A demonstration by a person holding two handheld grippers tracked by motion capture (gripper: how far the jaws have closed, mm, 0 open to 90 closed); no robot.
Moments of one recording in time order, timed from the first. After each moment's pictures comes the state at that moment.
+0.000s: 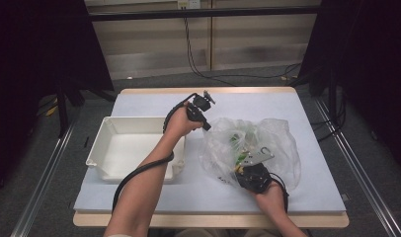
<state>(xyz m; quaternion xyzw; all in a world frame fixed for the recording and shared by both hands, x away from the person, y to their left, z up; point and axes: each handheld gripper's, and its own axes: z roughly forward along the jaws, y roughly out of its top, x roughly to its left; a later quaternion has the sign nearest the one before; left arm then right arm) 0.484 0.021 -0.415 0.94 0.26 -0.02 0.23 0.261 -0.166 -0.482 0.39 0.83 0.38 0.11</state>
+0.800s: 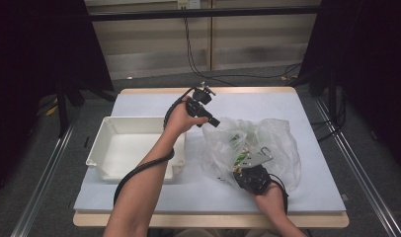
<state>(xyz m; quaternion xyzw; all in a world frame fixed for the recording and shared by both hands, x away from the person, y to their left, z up) 0.478 0.019 -0.388 0.92 0.26 -0.03 0.31 0.258 -0.161 -0.478 0.38 0.84 0.38 0.13</state>
